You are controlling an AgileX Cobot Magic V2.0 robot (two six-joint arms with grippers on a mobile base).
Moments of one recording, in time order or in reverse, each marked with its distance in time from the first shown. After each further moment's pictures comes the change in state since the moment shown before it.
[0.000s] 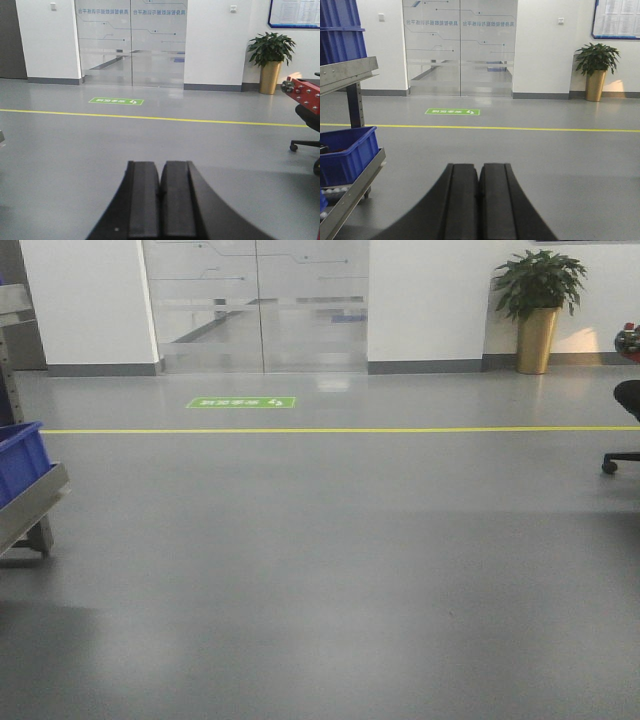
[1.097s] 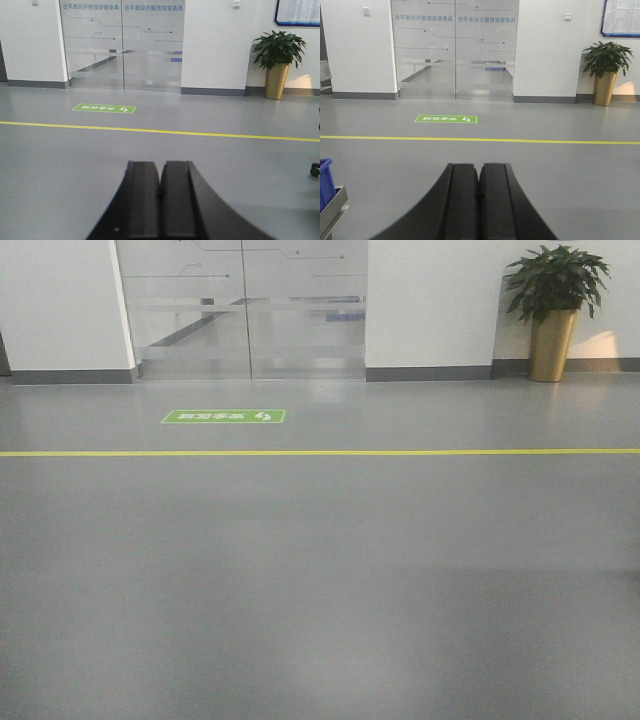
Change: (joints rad) left arm 0.000 0.000 0.001 0.000 0.000 0.000; right arm 0.000 0.000 0.000 0.000 0.000 0.000
